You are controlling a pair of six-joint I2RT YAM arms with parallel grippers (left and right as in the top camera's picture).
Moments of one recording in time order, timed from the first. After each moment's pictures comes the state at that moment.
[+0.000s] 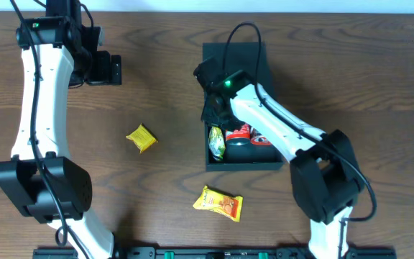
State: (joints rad) left arm 0.08 1.91 1.93 -1.34 0.08 0.05; right arm 0.61 2.05 1.62 -0.98 0.02 0.89
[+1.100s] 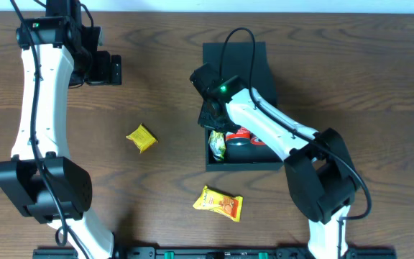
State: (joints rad) left arm 0.08 1.91 1.93 -1.34 0.08 0.05; right arm 0.63 2.06 1.57 -0.92 0.03 0.91
